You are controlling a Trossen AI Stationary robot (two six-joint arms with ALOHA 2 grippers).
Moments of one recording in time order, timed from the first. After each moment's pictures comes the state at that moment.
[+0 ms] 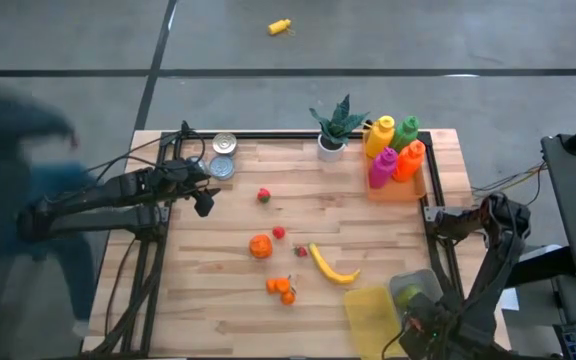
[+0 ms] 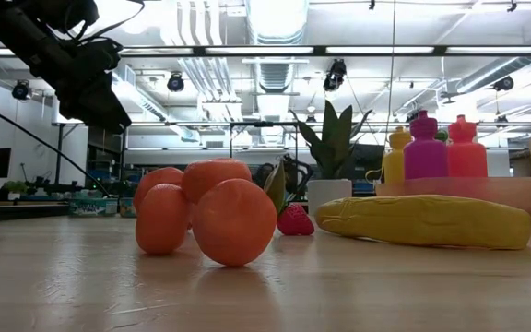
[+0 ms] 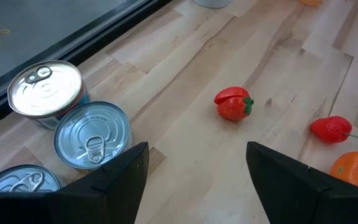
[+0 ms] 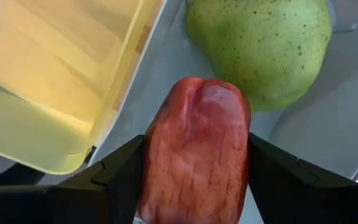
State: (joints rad) left arm 0.34 0.63 0.52 -0.60 -0.20 -0.24; right arm 1.17 1.75 1.32 -1.16 0.04 2.12
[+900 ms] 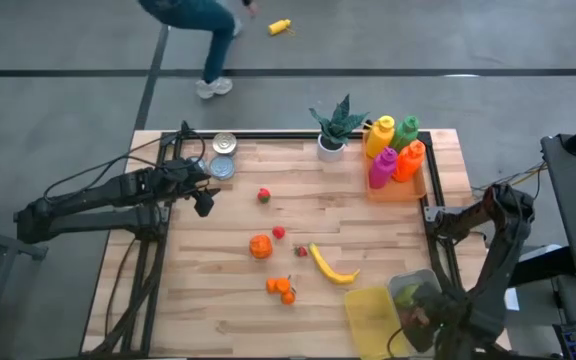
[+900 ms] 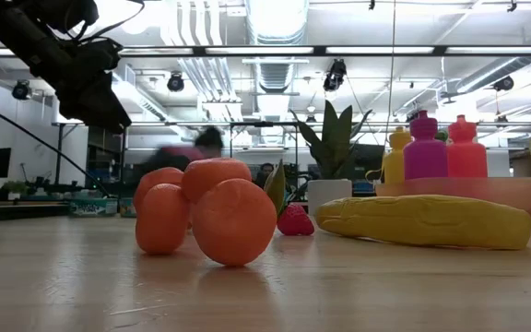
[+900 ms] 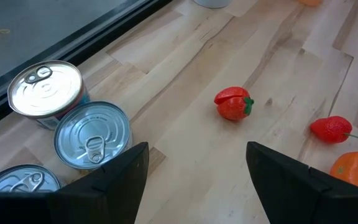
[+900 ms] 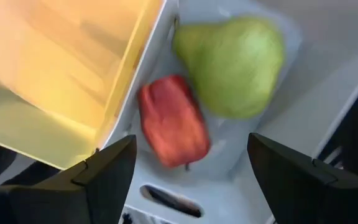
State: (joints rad) left arm 0.34 0.63 0.52 -0.60 -0.20 -0.24; right arm 1.17 1.64 1.32 -1.26 0.08 2.13
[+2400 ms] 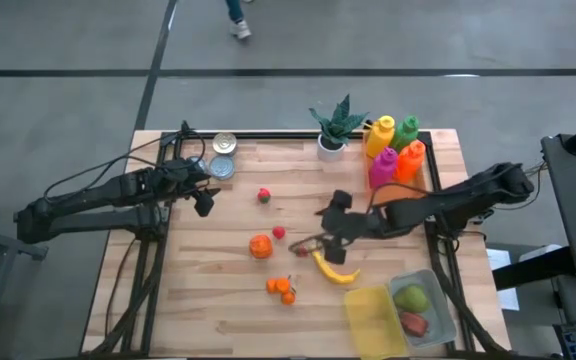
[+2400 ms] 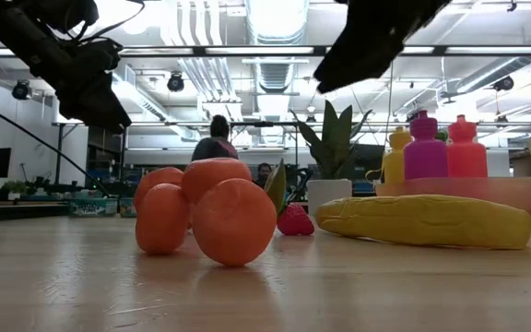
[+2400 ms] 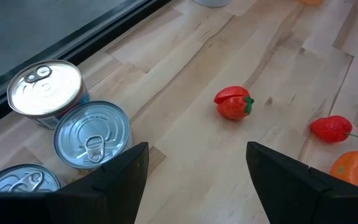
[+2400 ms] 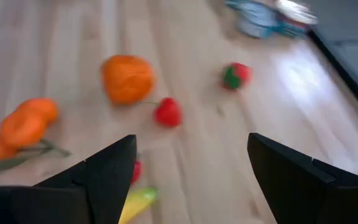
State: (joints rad) left arm 0.34 0.63 0.52 -0.60 -0.20 -0.24; right arm 0.24 1.44 0.97 -0.23 0.40 0.21
